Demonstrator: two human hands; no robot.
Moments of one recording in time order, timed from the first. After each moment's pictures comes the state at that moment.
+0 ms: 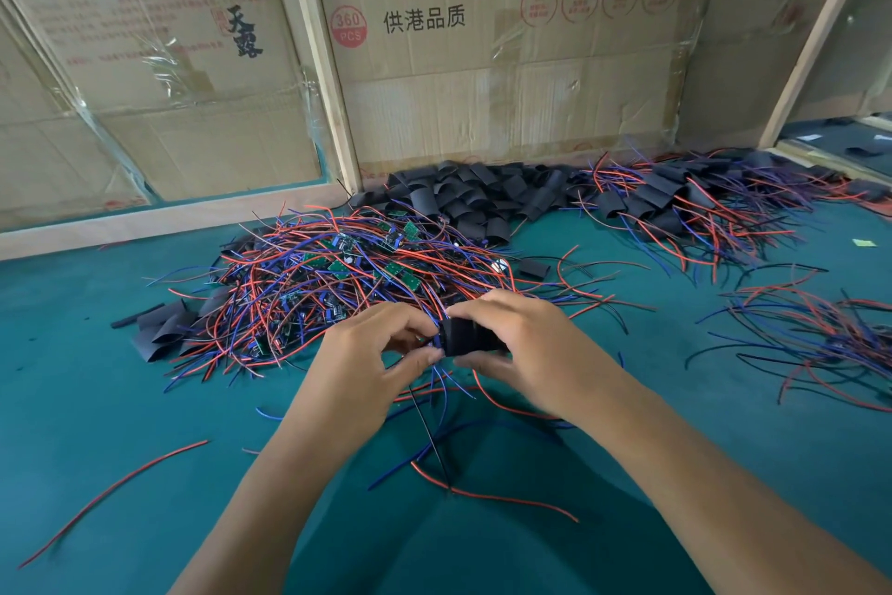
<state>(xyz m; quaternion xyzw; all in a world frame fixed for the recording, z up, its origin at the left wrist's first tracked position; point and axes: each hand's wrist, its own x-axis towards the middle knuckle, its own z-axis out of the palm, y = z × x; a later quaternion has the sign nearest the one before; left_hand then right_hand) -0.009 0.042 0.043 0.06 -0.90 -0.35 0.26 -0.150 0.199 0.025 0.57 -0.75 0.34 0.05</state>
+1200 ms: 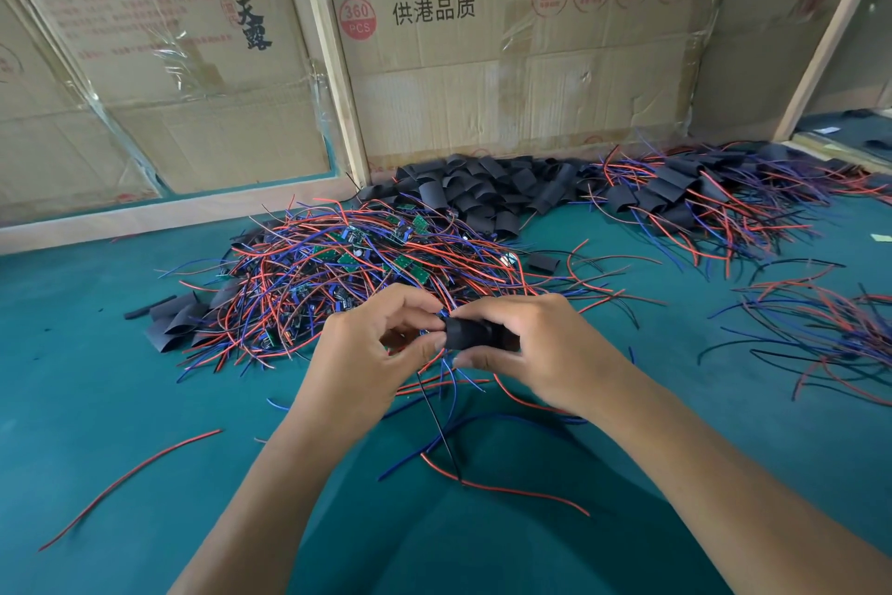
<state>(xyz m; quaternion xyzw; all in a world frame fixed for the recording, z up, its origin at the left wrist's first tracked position) -0.006 0.041 0.043 0.10 -0.86 -0.44 0.25 -0.145 0.199 0.032 0.56 -0.72 0.40 0.01</state>
